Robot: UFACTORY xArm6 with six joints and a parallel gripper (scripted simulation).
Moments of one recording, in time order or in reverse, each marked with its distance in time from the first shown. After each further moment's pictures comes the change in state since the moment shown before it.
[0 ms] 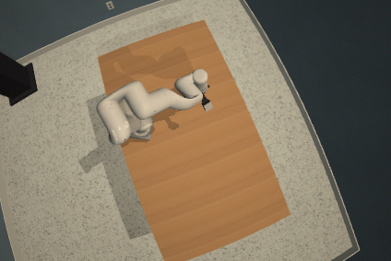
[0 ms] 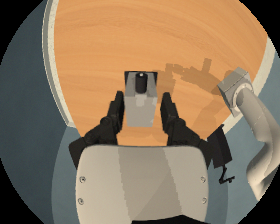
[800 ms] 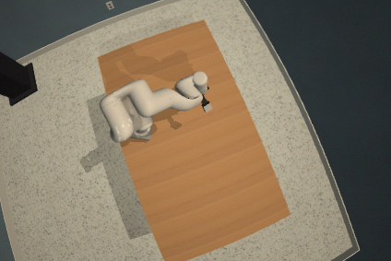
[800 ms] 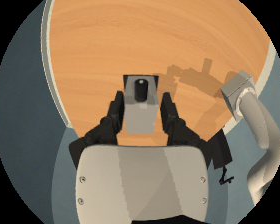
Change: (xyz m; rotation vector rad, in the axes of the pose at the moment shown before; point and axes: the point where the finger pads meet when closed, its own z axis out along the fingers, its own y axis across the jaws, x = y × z) arm 0.000 0.000 0.025 0.000 0.000 0.000
